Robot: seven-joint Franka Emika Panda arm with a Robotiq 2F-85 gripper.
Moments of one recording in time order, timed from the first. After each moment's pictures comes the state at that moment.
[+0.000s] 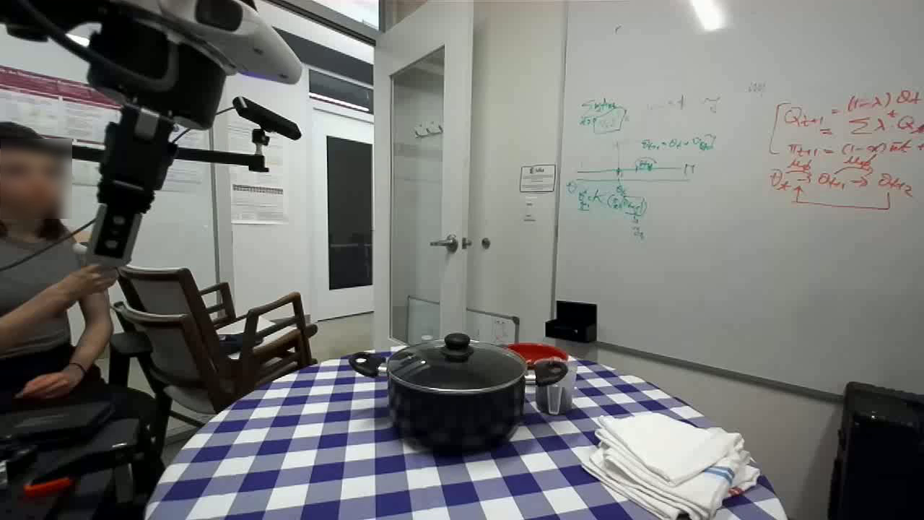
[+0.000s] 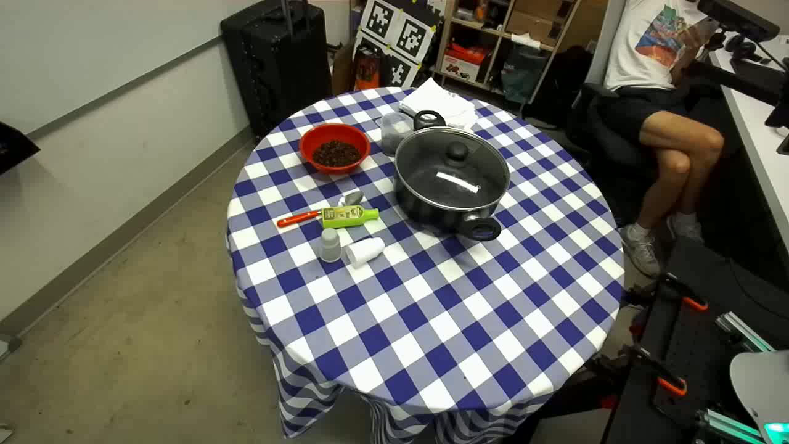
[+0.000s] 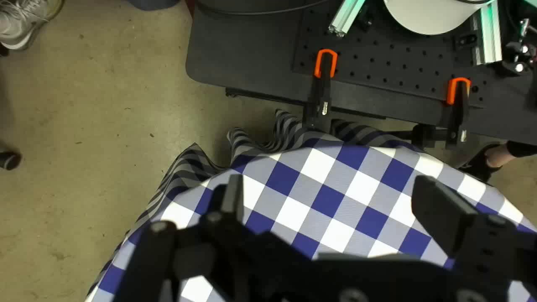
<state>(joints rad) -0.15 -0.55 -0.30 -2.53 -0.28 1.74 -0.47</state>
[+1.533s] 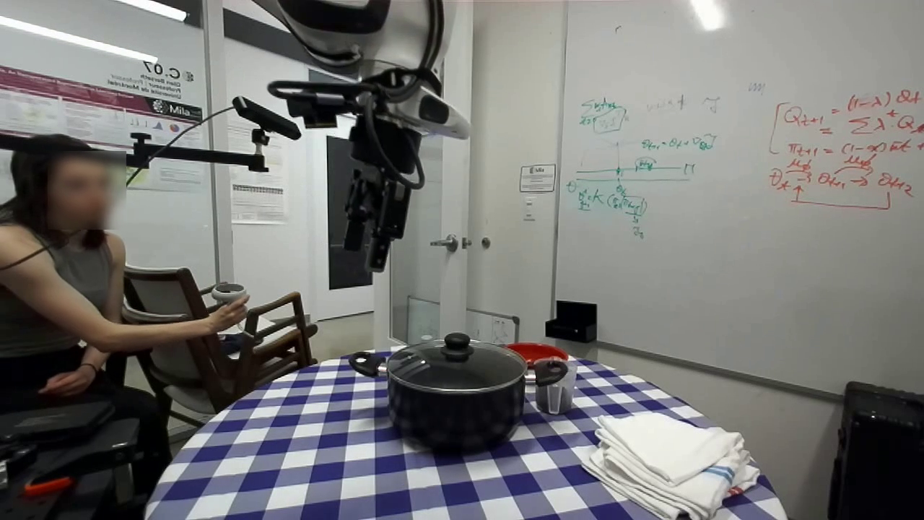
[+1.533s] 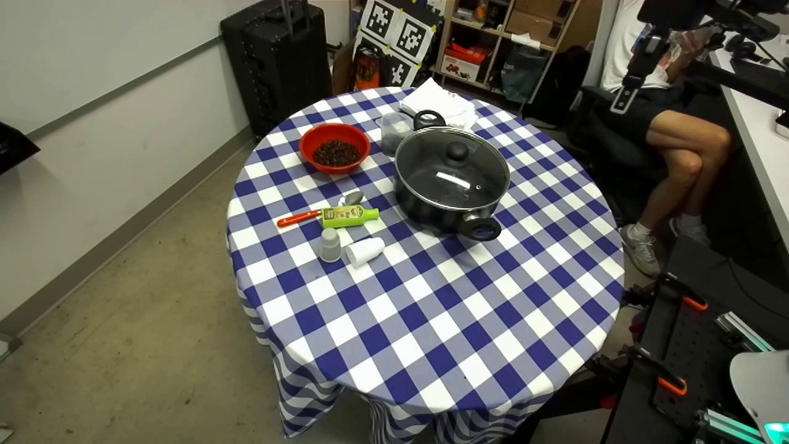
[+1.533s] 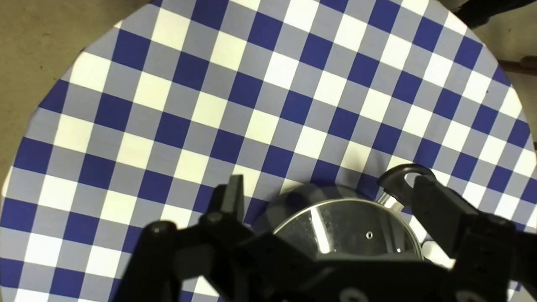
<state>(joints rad) -0.07 -0.03 -0.18 -2.10 0.11 1.87 -0.33</state>
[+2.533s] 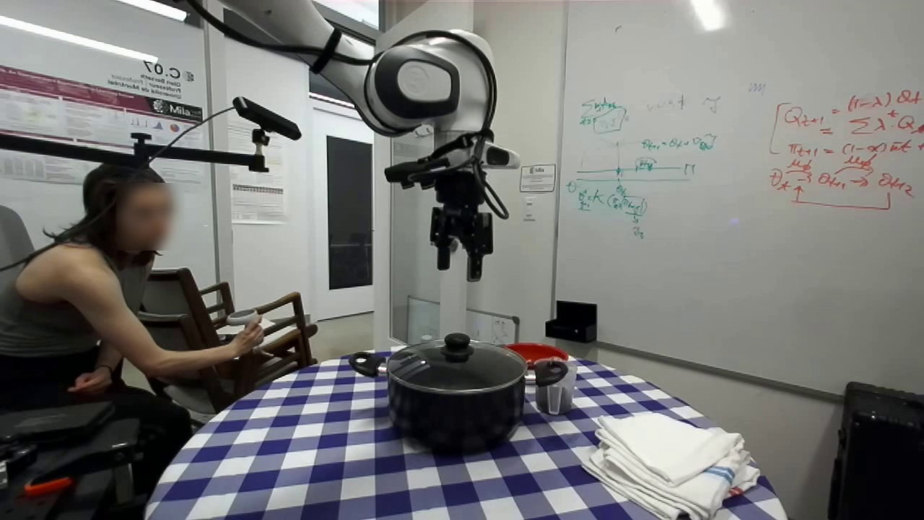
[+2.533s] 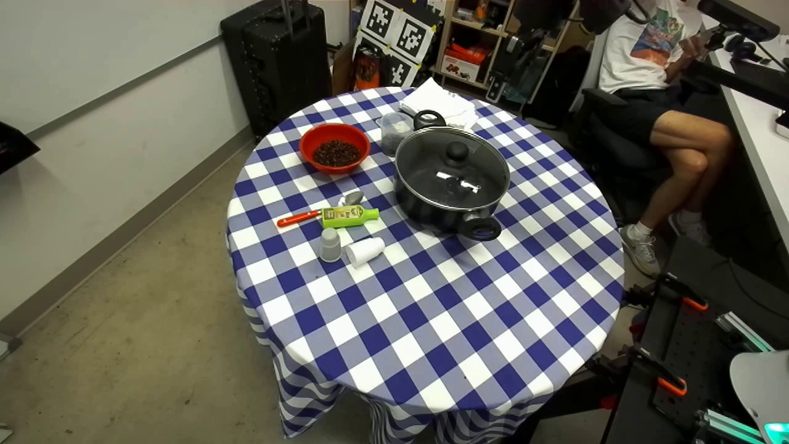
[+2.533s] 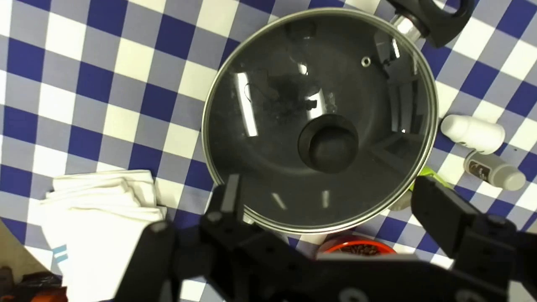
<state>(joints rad) -0.04 0.31 -0.03 -1.77 0.08 2.12 -0.16</state>
